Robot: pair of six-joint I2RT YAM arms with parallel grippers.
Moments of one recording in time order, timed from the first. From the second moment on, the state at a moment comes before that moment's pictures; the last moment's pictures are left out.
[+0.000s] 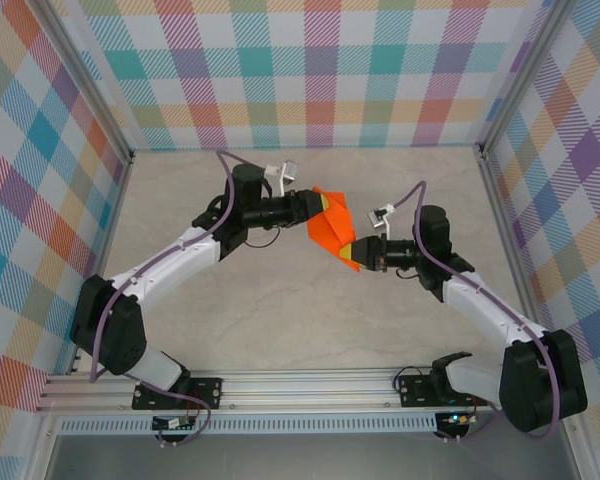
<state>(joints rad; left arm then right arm) -0.57 1.50 1.18 -0.02 0.59 -0.84 0.31 1.16 0.66 0.09 -1.11 0.85</state>
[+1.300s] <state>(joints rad) -0.57 0.68 0.95 -0.58 -0.37 -0.55 1.05 2.26 1.61 -1.56 0.97 0.65</state>
